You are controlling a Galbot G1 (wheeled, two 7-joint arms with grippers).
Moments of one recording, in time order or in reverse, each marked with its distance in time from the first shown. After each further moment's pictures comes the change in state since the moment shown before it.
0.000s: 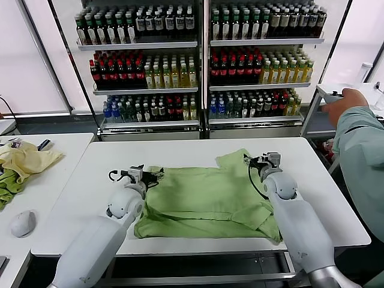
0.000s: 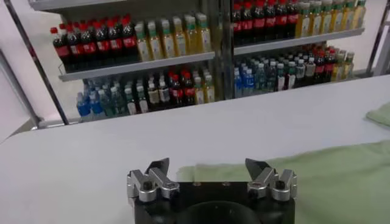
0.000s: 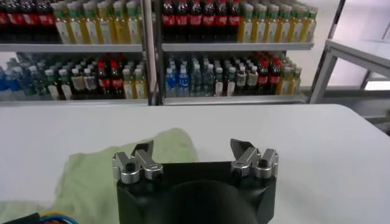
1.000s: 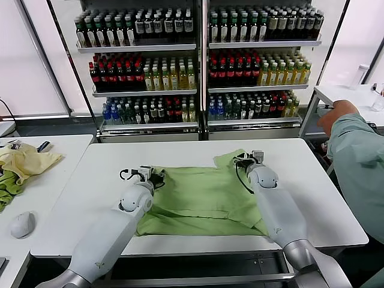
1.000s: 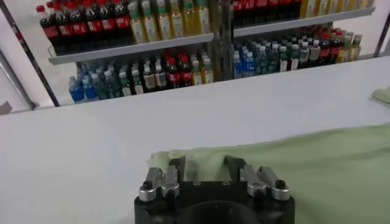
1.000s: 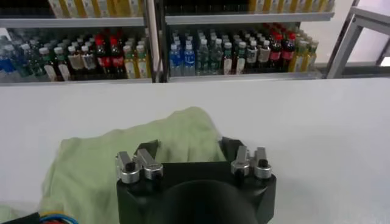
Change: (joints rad) left arm -0.057 -0.044 0.059 0.157 -0.029 0.042 -0.008; right arm 0.090 0.090 -0.029 -0.270 -0.060 0.005 -0.081
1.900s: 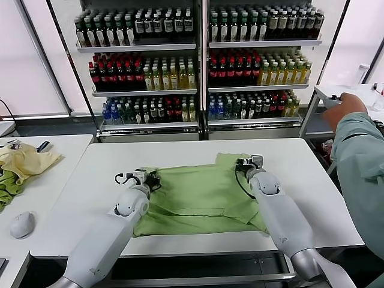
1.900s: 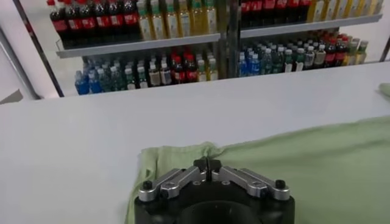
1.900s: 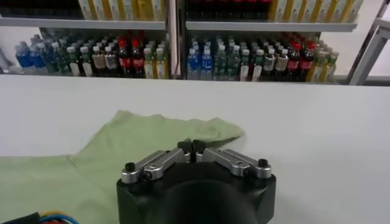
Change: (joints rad) left arm 0.062 0.029 -0.045 -0.073 -0.017 -0.024 -0.006; right arm -0.082 -0.083 -0.054 0.182 0.052 0.027 -0.023
